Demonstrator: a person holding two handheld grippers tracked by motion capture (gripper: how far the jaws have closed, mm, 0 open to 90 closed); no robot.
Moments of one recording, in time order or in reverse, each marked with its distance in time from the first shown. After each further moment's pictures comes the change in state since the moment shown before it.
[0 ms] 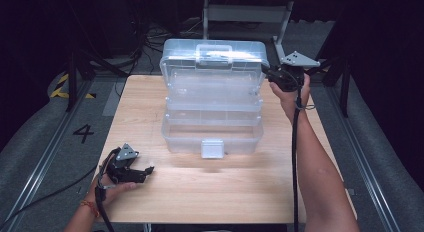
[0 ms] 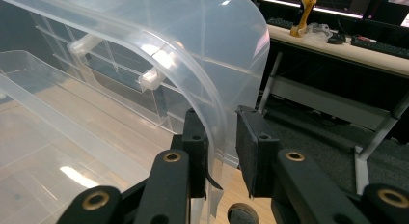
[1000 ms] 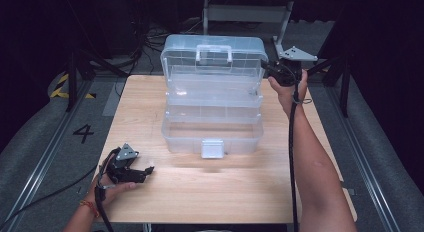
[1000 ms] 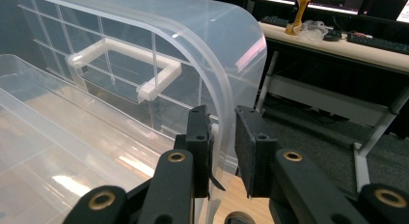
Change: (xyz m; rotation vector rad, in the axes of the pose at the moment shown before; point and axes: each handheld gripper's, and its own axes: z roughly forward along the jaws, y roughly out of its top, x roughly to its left) left arm 0.000 0.000 0.000 0.001 -0.005 -0.001; right arm -0.008 0.005 0.016 0.005 -0.012 0.030
